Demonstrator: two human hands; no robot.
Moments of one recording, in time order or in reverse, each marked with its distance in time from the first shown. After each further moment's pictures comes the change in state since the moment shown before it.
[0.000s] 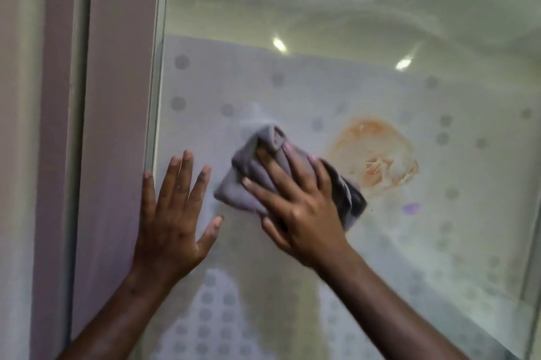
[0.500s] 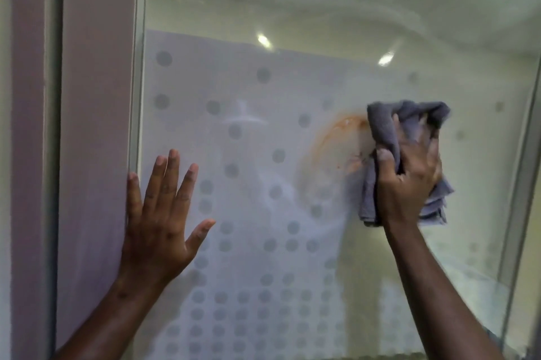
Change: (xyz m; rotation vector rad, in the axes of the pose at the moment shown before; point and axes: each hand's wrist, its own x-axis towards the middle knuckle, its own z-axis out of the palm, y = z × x) left_hand -0.001 0.001 -0.002 -0.001 -0.007 0.003; right_hand -0.030 0.121 -0.039 0.103 0.397 0.811
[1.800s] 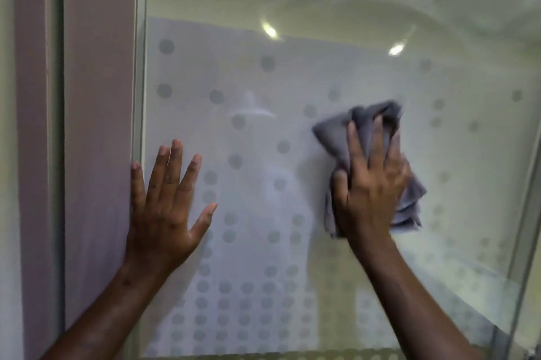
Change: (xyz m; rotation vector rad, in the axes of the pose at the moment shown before) left_hand -0.001 -0.001 0.009 -0.023 0.080 -0.009; right_hand -0.054 -0.038 0.016 -0.347 -0.181 -0.252
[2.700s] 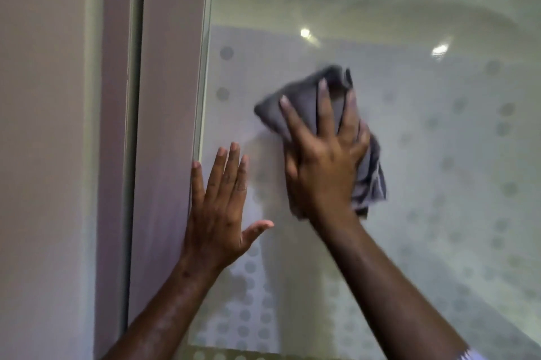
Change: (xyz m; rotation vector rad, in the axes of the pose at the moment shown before) left_hand 0.003 0.001 -0.014 -0.020 -0.122 0.051; right_hand 0.031 -0.142 0.019 0.191 0.004 -0.126
